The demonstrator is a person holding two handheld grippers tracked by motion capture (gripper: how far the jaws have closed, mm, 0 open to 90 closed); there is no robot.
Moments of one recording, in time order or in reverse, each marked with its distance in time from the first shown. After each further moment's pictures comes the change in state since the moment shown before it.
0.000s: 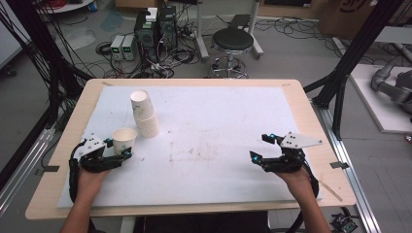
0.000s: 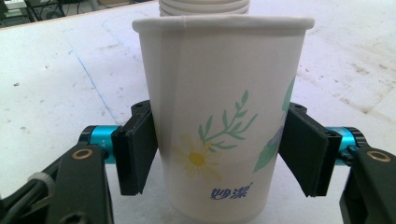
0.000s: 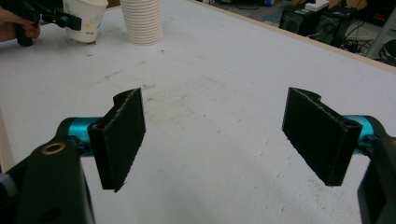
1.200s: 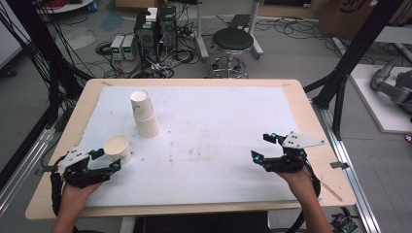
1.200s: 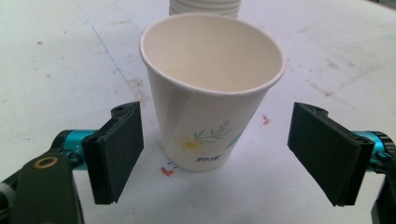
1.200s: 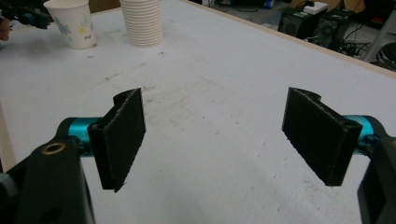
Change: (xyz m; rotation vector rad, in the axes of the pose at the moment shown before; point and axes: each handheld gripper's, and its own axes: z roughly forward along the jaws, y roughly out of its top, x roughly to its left) left arm -0.008 -0.011 -0.053 -0.044 -0.005 -0.130; right arm -0.001 0.002 -0.004 -0.006 -0.006 -0.004
